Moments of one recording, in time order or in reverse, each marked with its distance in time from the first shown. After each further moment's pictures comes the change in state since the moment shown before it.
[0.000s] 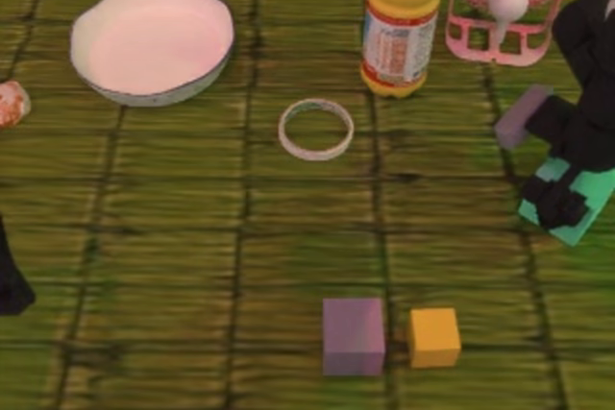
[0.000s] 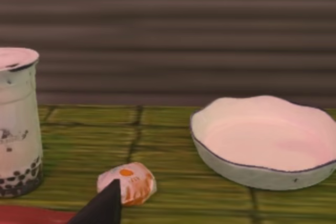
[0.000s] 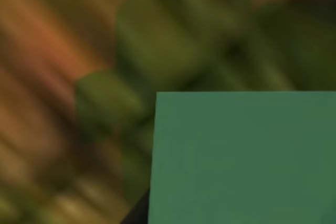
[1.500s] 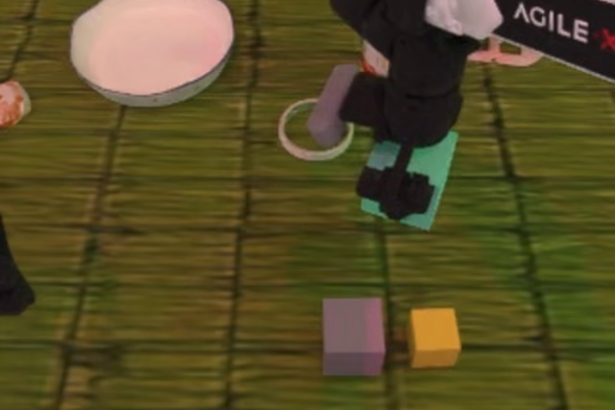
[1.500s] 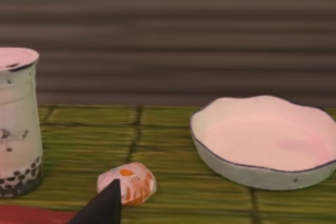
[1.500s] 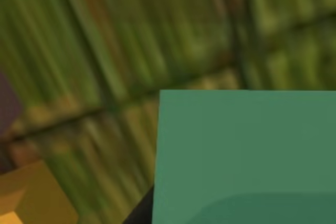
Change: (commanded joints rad) left arm 0.000 0.000 0.000 0.000 0.000 0.000; right arm 0.438 0.065 0.434 -0.381 -0.001 0.079
